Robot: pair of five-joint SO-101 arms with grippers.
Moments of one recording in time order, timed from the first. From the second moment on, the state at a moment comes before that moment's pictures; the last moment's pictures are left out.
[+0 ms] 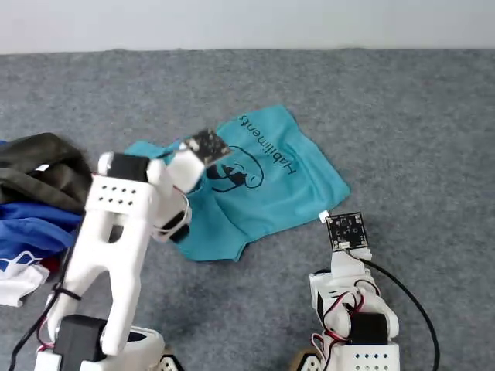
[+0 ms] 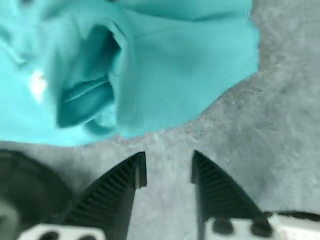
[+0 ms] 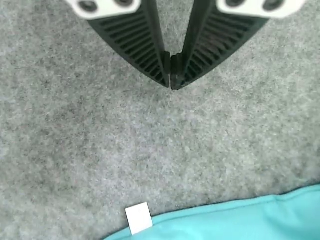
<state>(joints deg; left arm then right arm) 5.8 -13.1 27.4 85.8 -29.4 -3.3 -102.8 95.9 74.2 6.4</state>
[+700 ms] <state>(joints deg) 0.4 0.7 36.1 64.7 -29.5 -3.3 -102.8 95.9 74.2 6.4</state>
